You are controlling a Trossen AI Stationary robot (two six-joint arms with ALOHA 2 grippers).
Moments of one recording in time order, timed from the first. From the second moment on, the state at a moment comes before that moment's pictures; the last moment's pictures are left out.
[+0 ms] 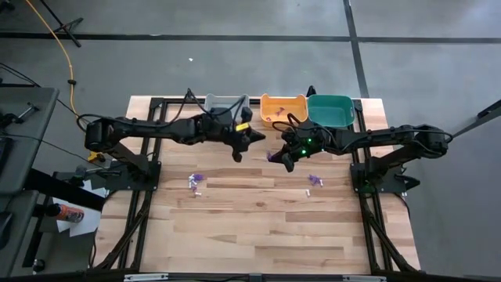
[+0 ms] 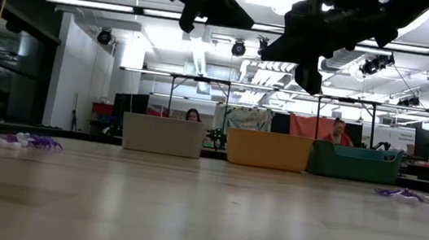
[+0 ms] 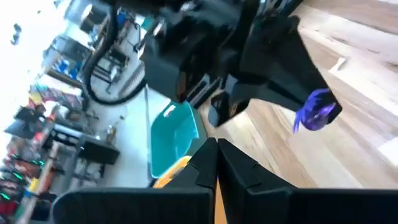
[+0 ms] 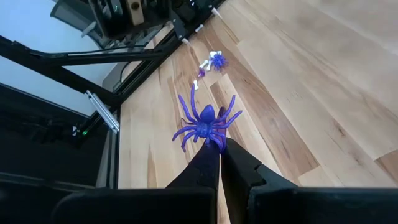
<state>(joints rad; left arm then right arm) 0.17 1.52 1.10 0.08 0.05 0.92 -0.16 1.32 0.76 0.09 -0.30 0.65</state>
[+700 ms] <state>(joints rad) 0.16 1.59 1.10 0.07 0.26 0.76 -0.16 1.32 0.76 0.09 -0.30 0.65</state>
